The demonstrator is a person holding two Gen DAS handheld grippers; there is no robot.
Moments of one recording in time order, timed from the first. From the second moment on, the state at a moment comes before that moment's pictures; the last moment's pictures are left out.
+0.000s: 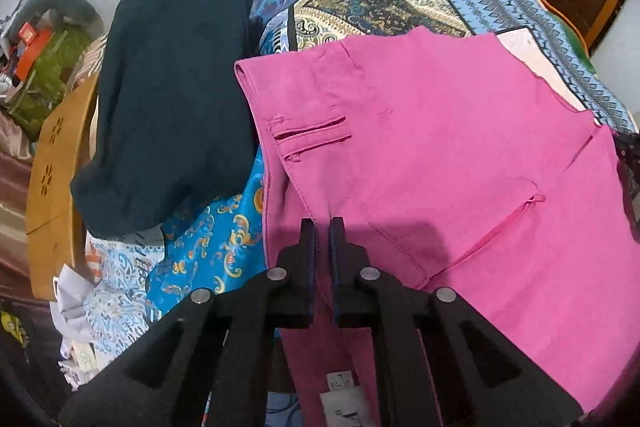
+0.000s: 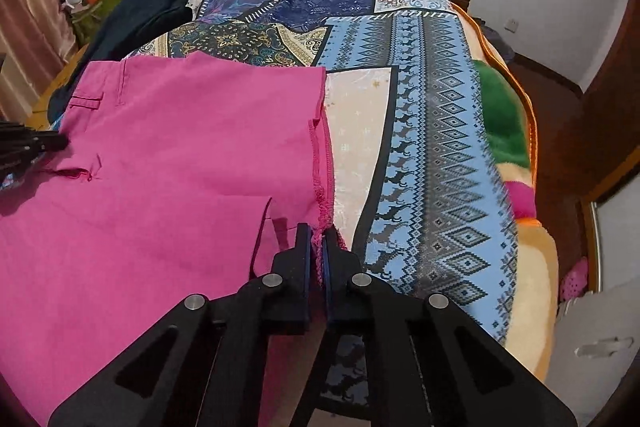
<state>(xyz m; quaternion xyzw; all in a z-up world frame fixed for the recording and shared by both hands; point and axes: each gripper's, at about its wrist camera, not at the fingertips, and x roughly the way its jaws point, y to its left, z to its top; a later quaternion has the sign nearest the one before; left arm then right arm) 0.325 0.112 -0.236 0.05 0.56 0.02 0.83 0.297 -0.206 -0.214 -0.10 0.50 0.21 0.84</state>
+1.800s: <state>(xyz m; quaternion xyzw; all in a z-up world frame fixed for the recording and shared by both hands) 0.403 0.145 -0.207 0.07 0.50 0.05 0.86 0.447 -0.111 -0.236 -0.13 0.51 0.23 0.82</state>
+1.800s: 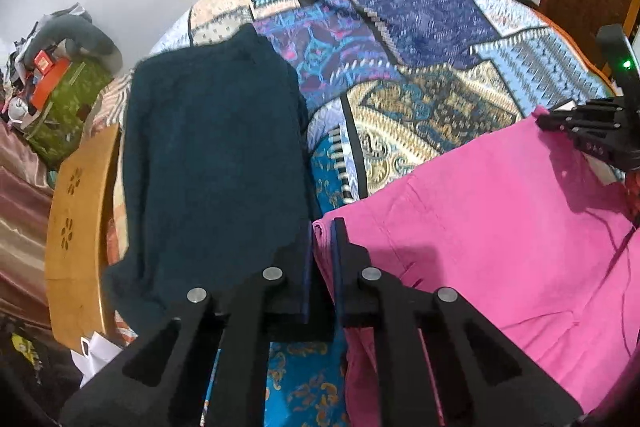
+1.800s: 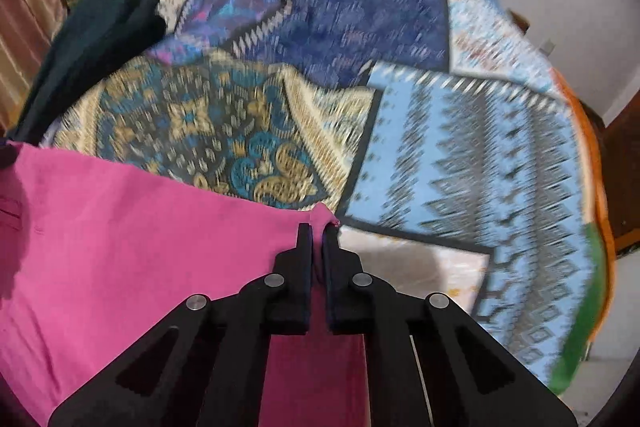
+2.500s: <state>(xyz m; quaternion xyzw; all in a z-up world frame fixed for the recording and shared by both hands) 0.310 0.123 -0.108 0.07 0.43 0.04 0.90 0.352 -0.163 -0.078 -0.08 0.37 0.26 0.89</state>
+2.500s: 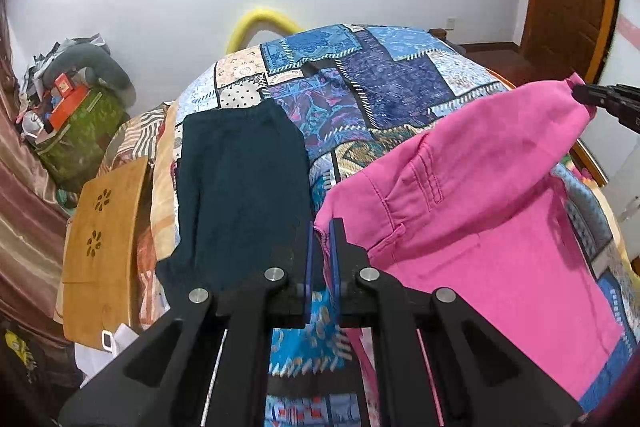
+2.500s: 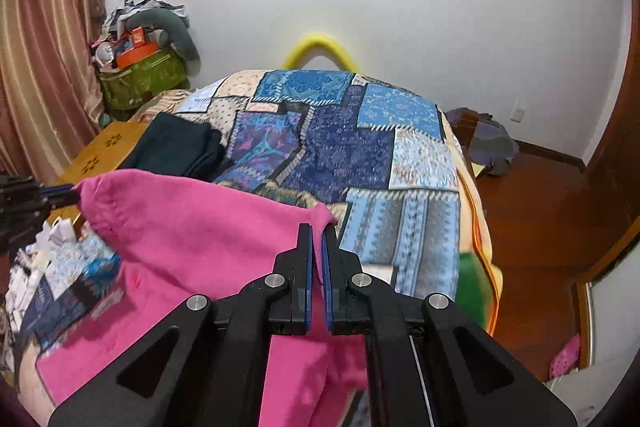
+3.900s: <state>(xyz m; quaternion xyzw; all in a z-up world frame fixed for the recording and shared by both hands) 0.159 0.090 -0.165 0.07 0.46 -0.01 0.88 0.155 -0.222 -0.151 -0.05 0.43 0.24 0.87</state>
